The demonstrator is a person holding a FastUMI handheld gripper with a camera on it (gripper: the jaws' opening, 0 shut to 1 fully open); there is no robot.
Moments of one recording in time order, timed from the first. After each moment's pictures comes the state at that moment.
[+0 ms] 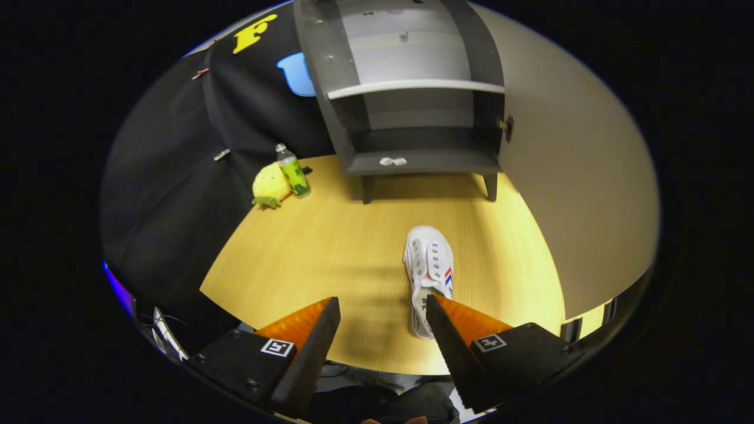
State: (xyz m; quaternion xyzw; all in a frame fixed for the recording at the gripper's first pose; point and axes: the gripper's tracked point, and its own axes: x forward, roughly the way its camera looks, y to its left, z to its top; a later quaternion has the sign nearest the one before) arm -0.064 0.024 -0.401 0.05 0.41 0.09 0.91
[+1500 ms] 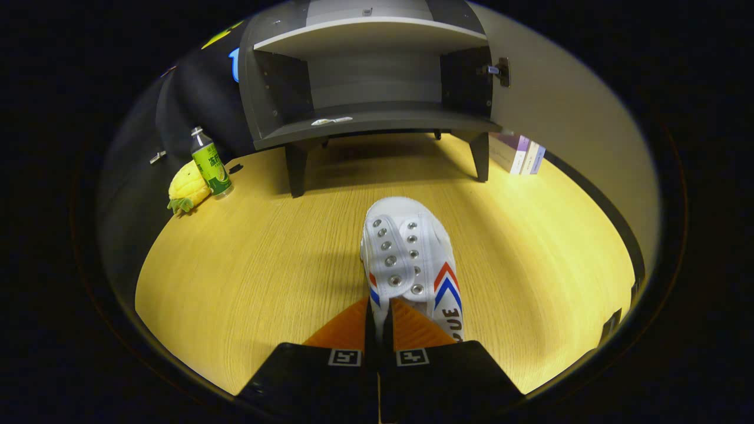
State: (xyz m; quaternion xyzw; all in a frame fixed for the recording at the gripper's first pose) arm 0.037 0.006 -0.543 0.04 0.36 0.00 0.93
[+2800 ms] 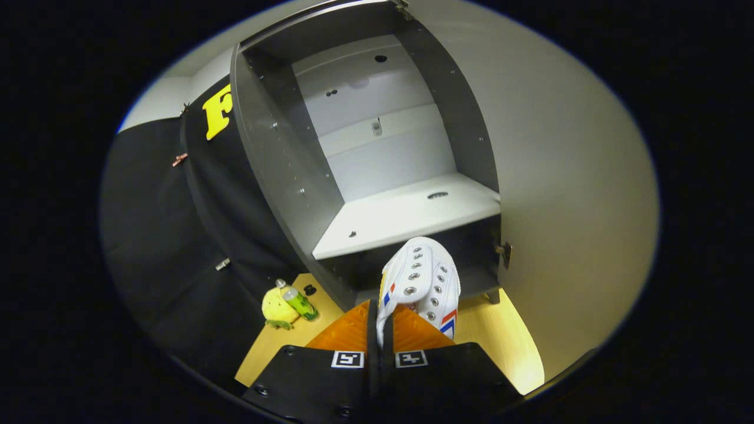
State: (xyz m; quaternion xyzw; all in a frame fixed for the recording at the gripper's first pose) arm 0.109 0.017 -0.196 0.16 0.19 0.07 0.97
